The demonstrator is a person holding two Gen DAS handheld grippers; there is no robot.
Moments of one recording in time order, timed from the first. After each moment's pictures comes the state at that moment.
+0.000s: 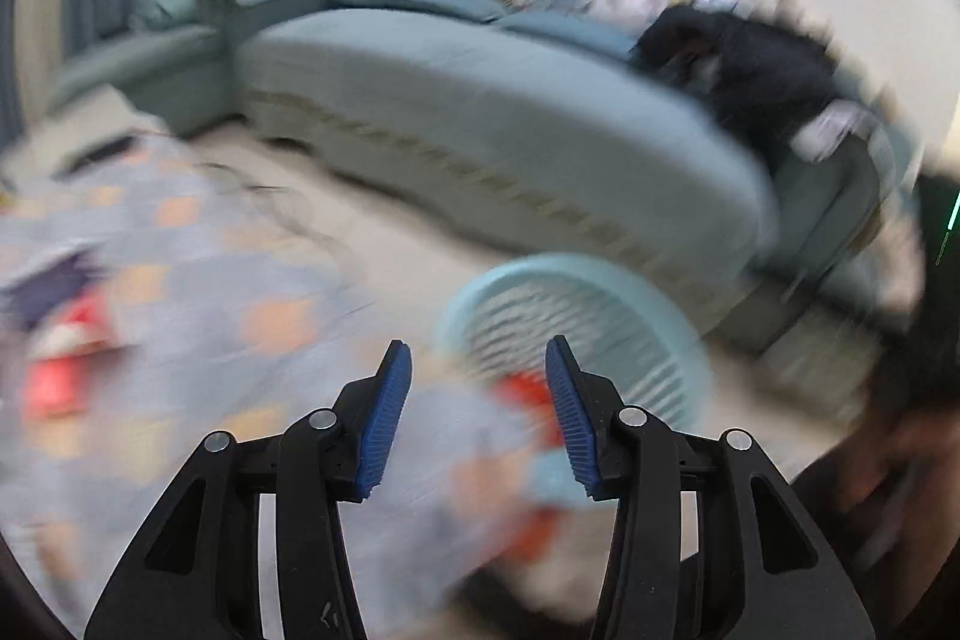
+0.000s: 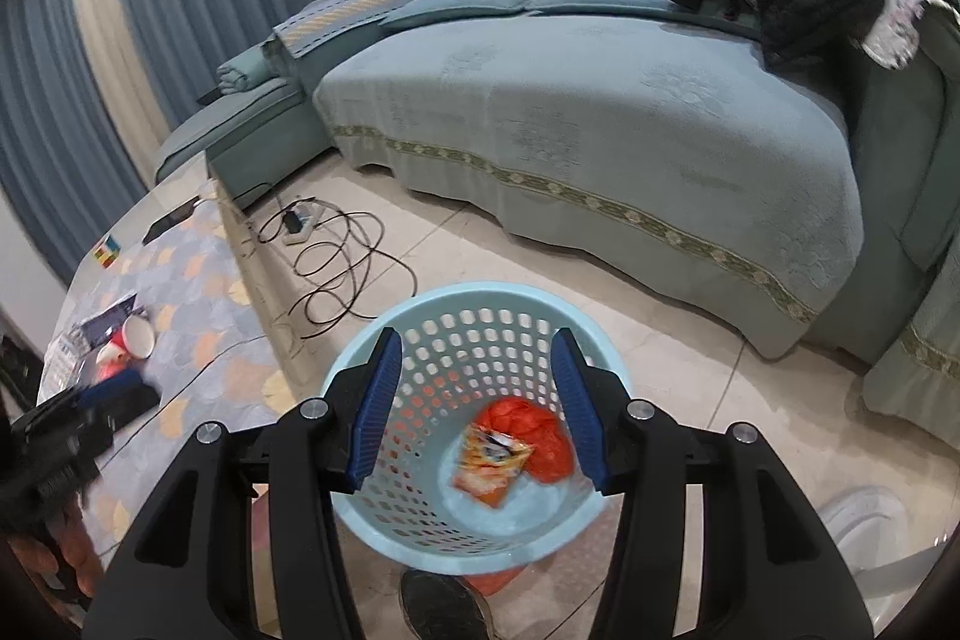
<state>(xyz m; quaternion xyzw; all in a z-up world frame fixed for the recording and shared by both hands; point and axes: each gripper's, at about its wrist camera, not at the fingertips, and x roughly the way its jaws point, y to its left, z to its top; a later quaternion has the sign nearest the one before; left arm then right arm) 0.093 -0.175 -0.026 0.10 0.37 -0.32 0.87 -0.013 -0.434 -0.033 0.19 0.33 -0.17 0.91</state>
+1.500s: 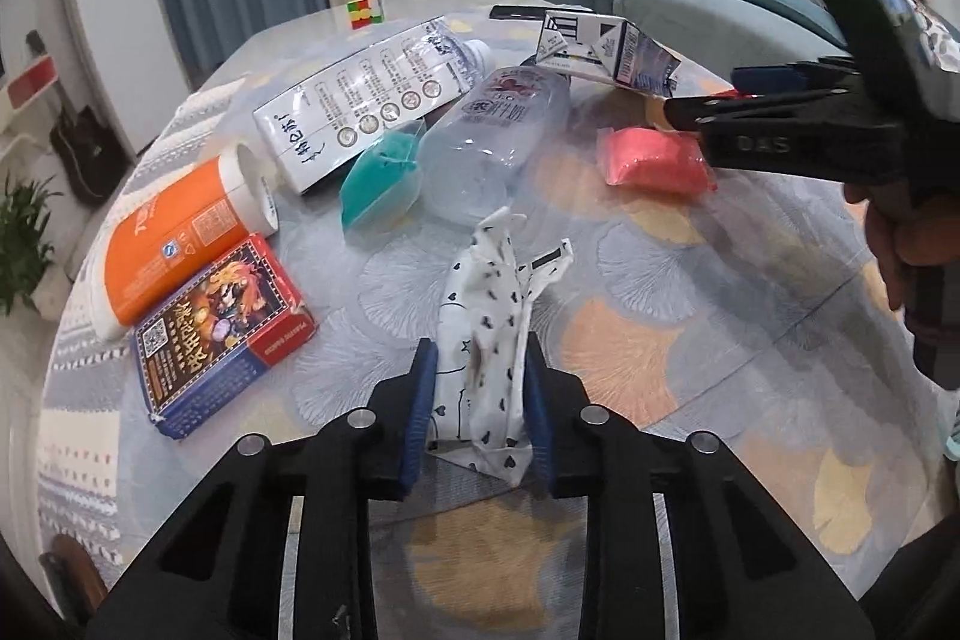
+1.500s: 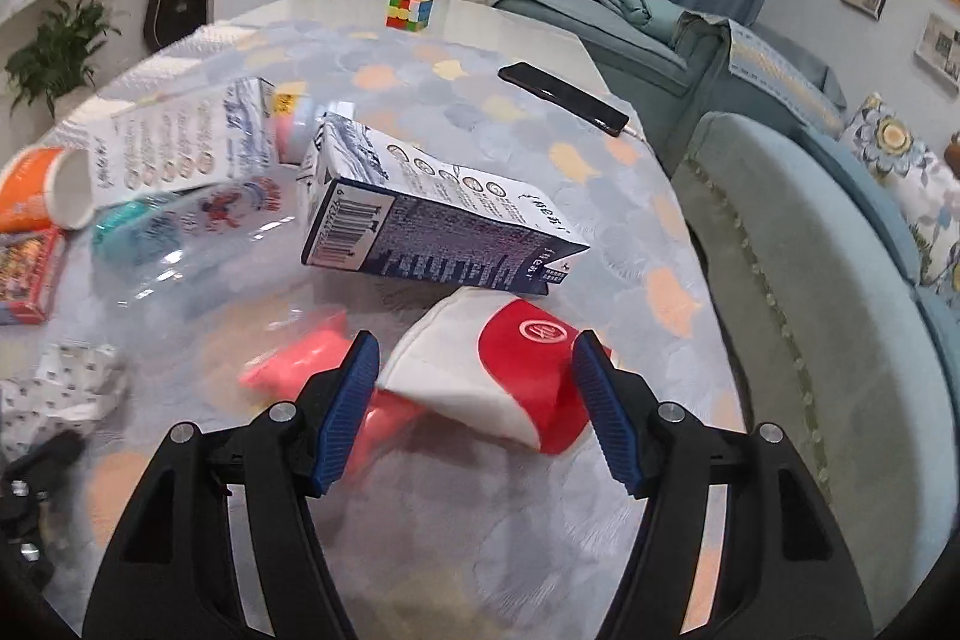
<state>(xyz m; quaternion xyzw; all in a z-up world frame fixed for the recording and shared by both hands) 0.134 0.089 -0.093 0.03 0.41 0.00 0.91 0.268 -0.045 -0.078 -0.18 0.36 0.13 0.90</state>
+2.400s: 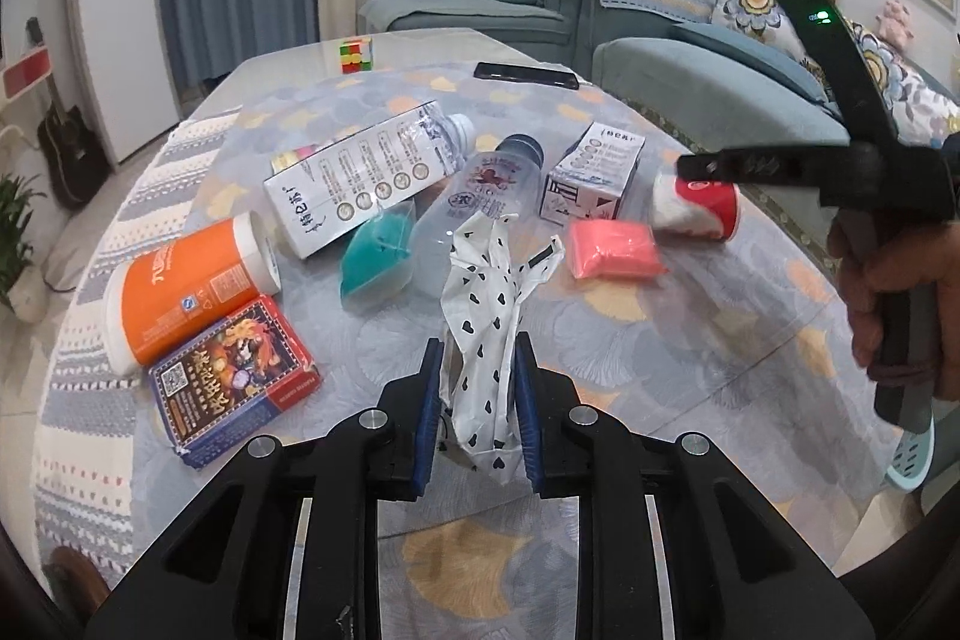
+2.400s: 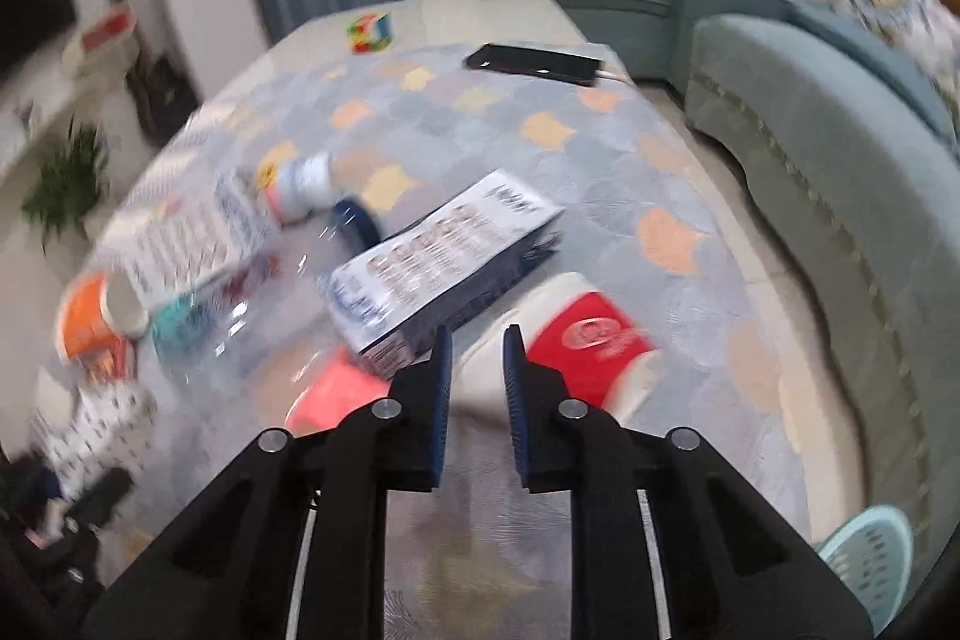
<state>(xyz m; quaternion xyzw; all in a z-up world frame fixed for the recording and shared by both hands) 0.121 0.096 -0.053 -0.01 0.37 -0.03 0.93 0.283 -0.101 -0.051 0.01 0.42 0.14 0.90</state>
